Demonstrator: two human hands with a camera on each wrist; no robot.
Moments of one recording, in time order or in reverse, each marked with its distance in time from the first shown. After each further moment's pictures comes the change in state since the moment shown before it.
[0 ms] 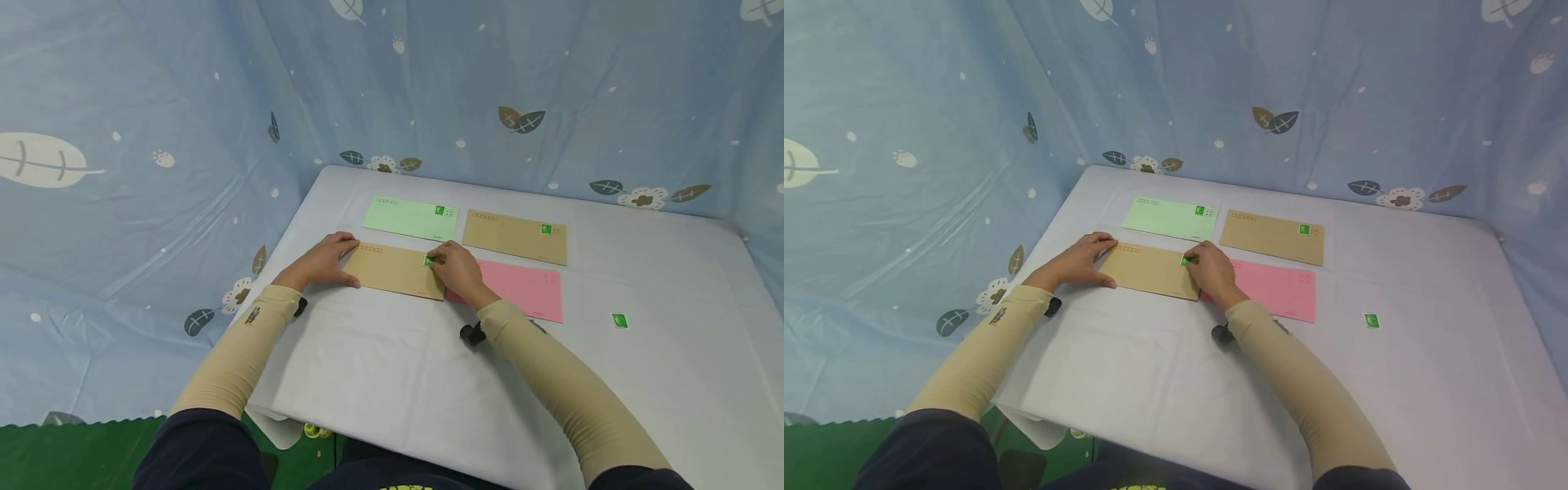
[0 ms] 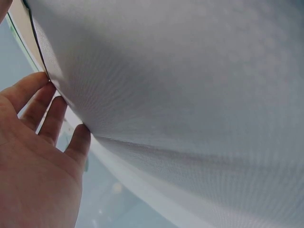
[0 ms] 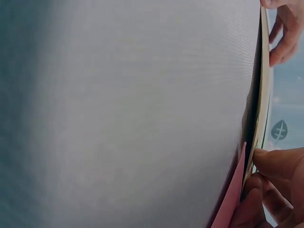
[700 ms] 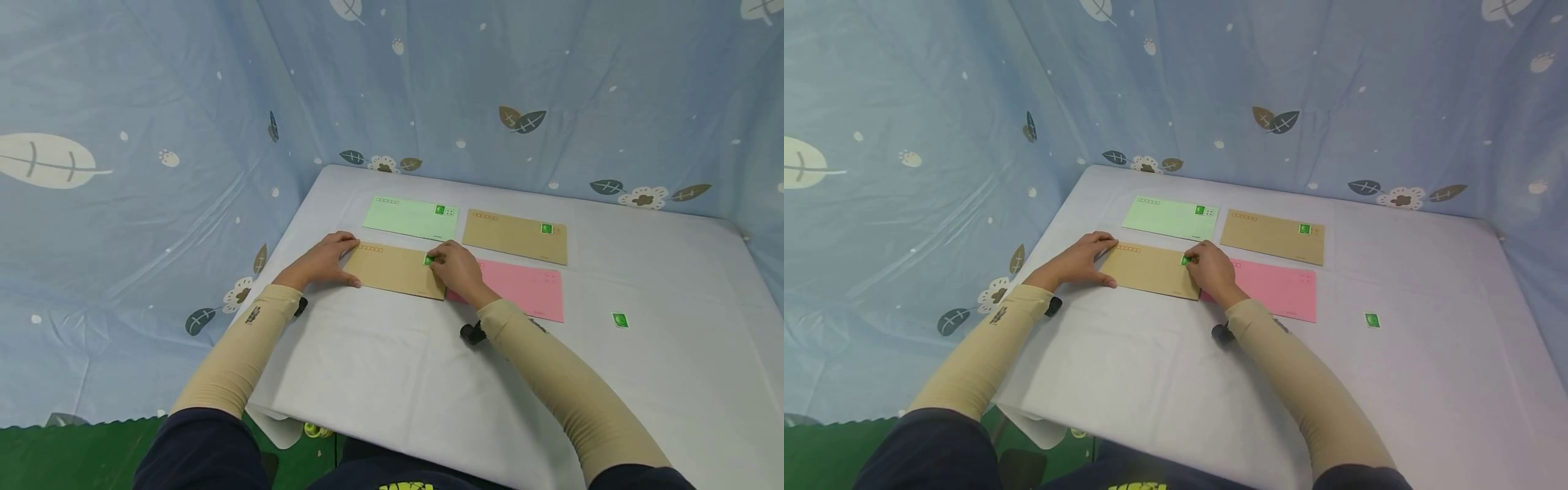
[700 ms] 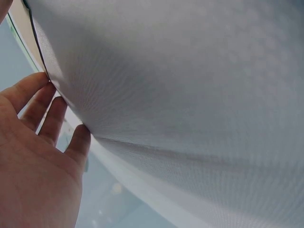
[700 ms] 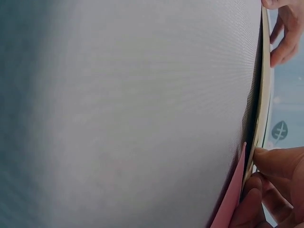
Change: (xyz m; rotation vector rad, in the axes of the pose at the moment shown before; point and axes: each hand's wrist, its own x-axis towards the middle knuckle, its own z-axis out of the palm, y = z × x) left_hand 0.003 -0.002 0.001 0.006 0.001 -0.002; right_hand 0.000 -0.002 -0.001 0.008 -0.011 0.009
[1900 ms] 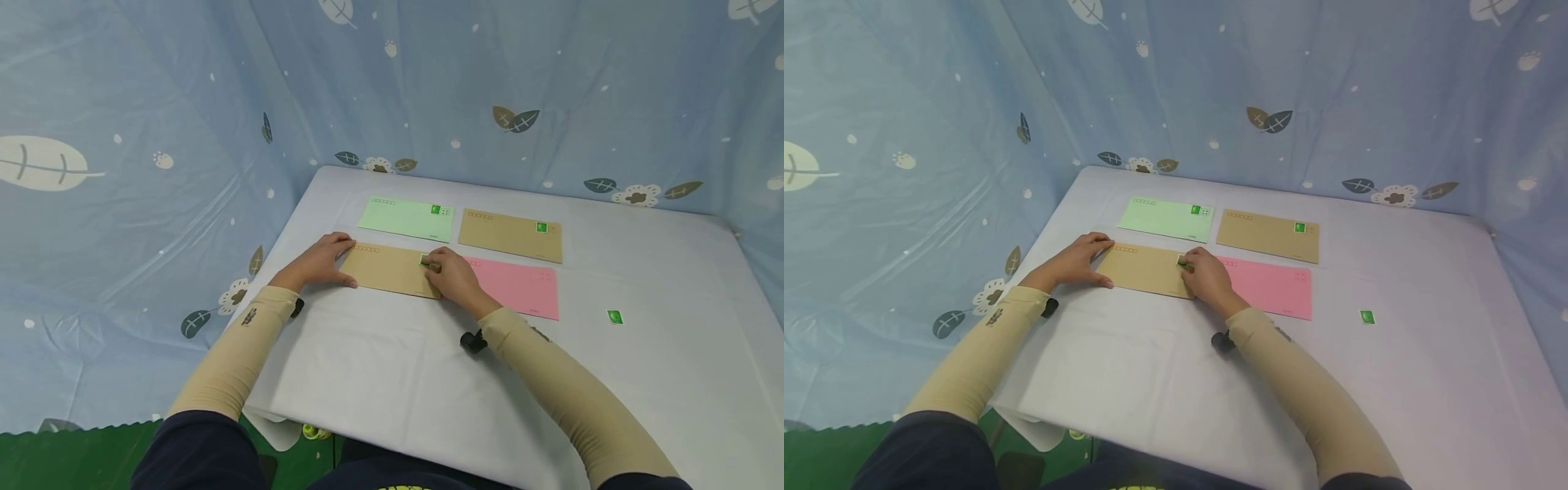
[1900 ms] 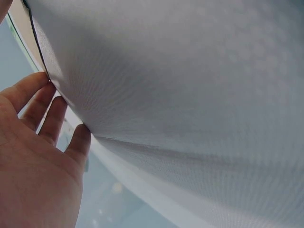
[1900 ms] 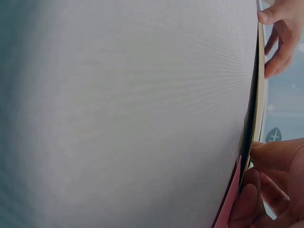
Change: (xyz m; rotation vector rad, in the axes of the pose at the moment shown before) left_hand 0.000 -0.001 0.001 -0.004 0.001 -0.011; right_hand -0.017 -0.001 0.002 0.004 -0.028 -0.077
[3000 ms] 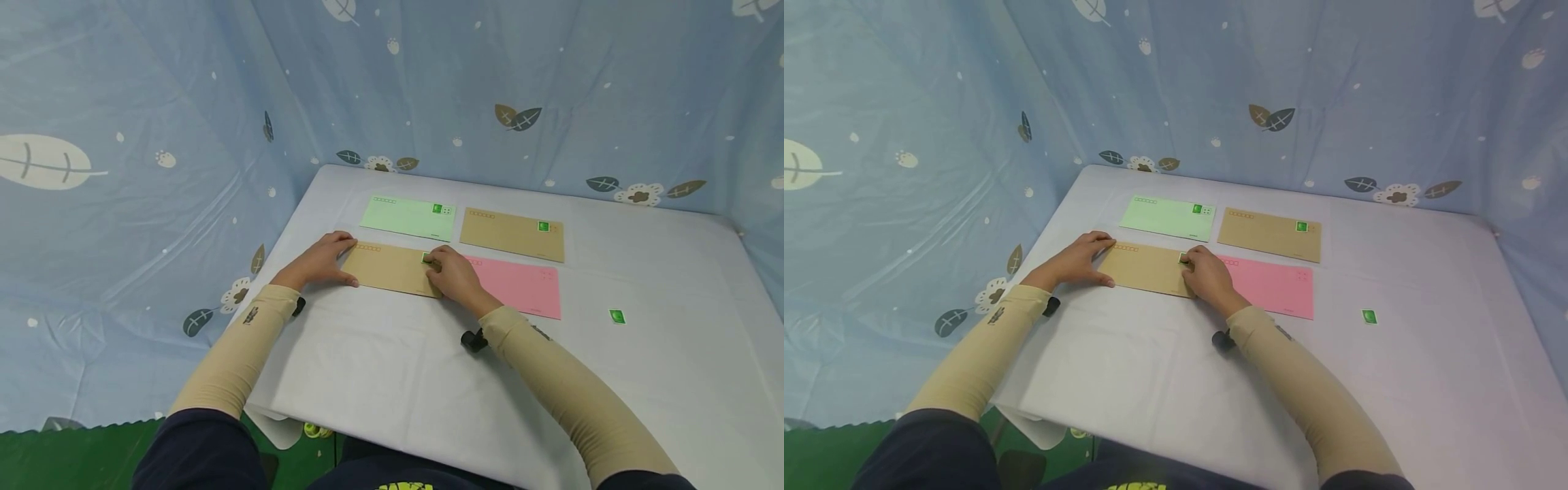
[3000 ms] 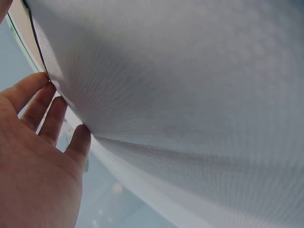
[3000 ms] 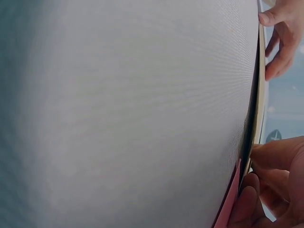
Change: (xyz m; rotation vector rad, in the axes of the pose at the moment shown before) left_hand -0.003 0.003 -0.002 -0.016 0.005 0.006; right_hand 0.003 0.000 0.002 -0.064 -0.015 0.010
